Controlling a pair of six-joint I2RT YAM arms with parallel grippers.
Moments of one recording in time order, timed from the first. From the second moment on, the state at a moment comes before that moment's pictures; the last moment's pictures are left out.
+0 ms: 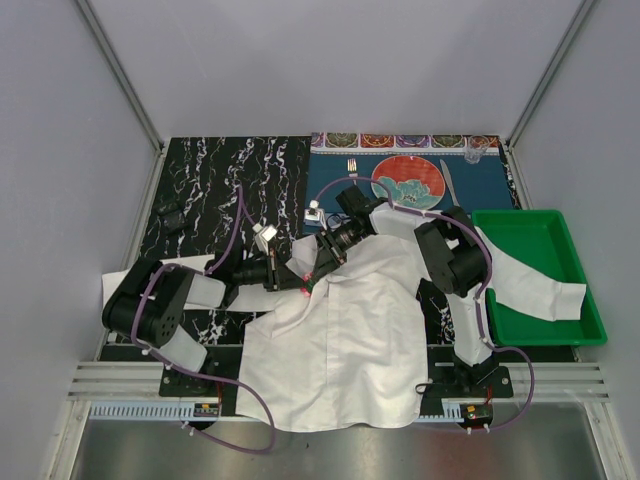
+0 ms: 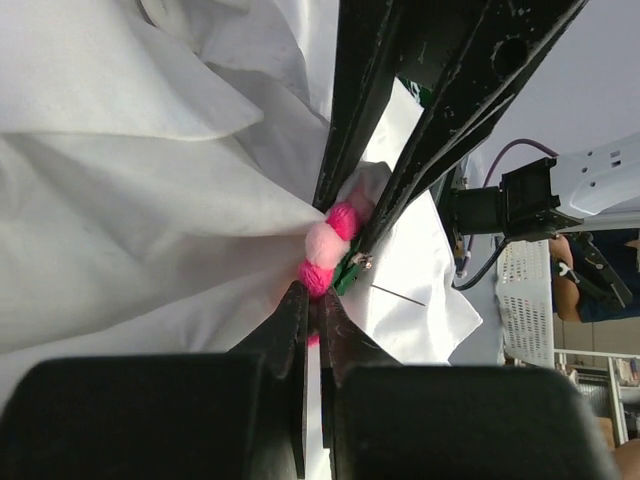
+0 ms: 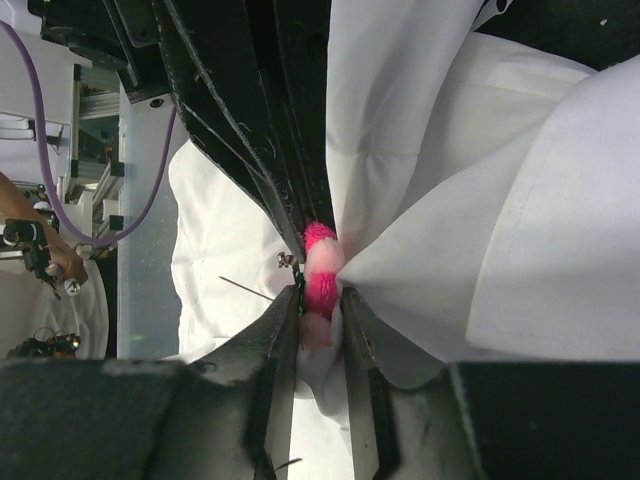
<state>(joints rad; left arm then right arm) -0.30 1.57 0.36 0.71 0.95 -0.67 0.60 2.12 1.43 -0.49 -1.16 -0.19</state>
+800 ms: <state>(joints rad) -0.29 1.63 0.40 0.71 0.98 -0.71 0.60 2.14 1.42 -0.49 -1.14 -0.18</state>
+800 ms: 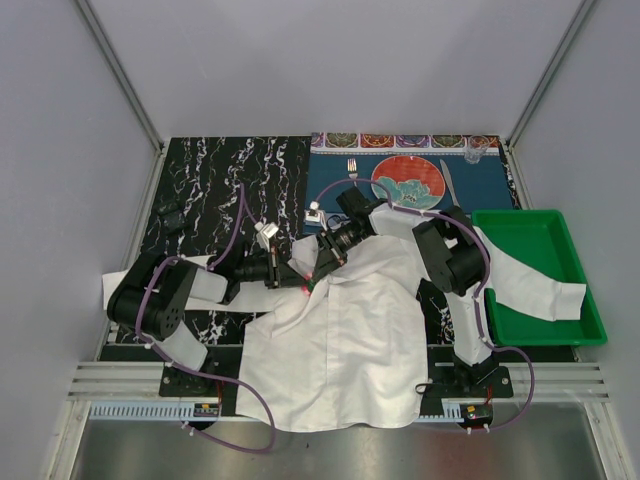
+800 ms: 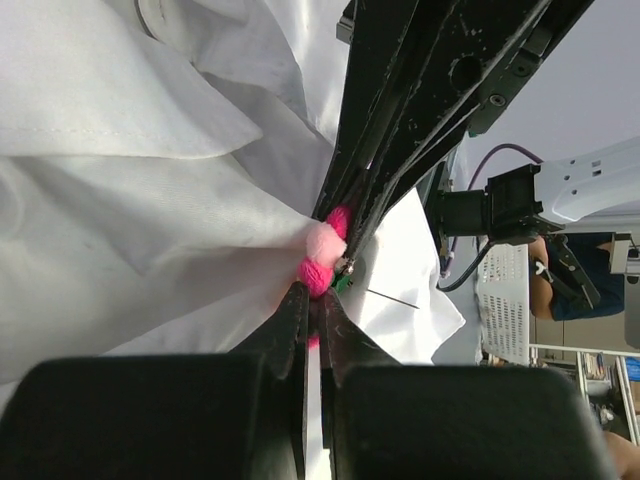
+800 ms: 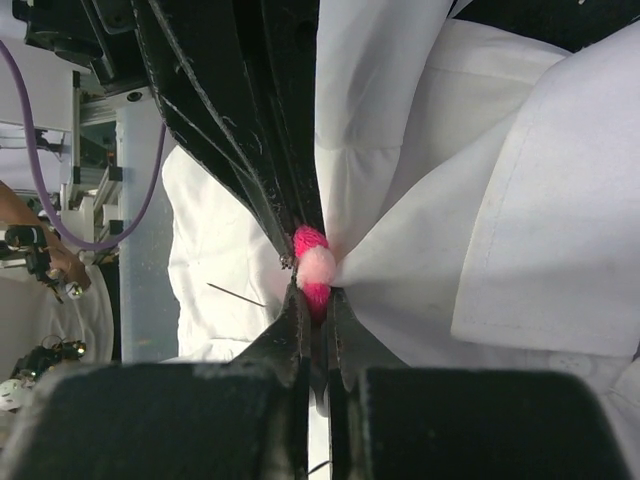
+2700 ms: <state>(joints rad) -0.30 1.39 0.25 1.12 0.86 -0.81 0.52 2.07 0.98 0.90 -1.26 1.15</state>
